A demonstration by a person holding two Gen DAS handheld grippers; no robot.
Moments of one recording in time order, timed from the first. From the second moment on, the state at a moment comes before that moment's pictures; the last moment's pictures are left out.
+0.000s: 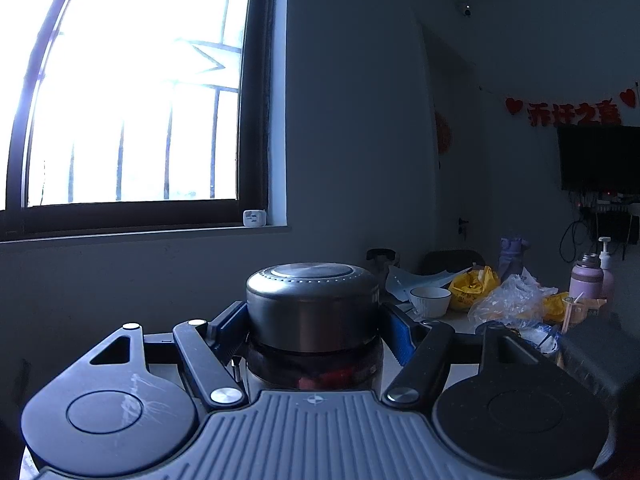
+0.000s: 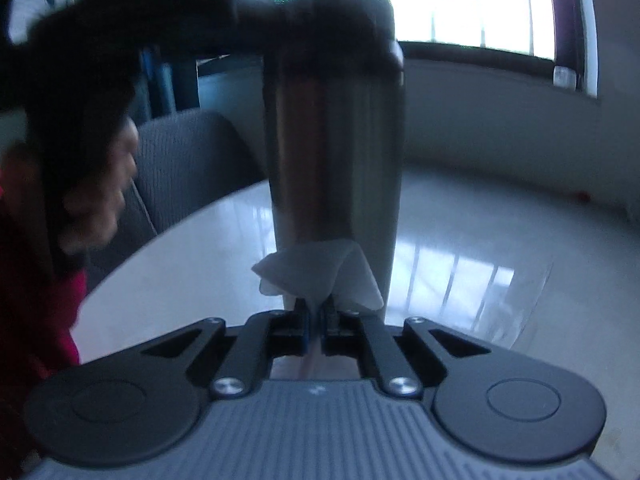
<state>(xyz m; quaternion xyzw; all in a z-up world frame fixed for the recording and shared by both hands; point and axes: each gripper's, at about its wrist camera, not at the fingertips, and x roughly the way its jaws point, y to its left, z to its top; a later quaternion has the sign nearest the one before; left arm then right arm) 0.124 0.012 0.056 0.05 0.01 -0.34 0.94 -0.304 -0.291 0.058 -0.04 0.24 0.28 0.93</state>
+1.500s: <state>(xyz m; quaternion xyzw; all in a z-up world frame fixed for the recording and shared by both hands) 0.128 0.017 0.056 0.05 0.01 -0.35 0.94 -0.245 -0.288 0.138 -0.03 0.15 0.28 0.95</state>
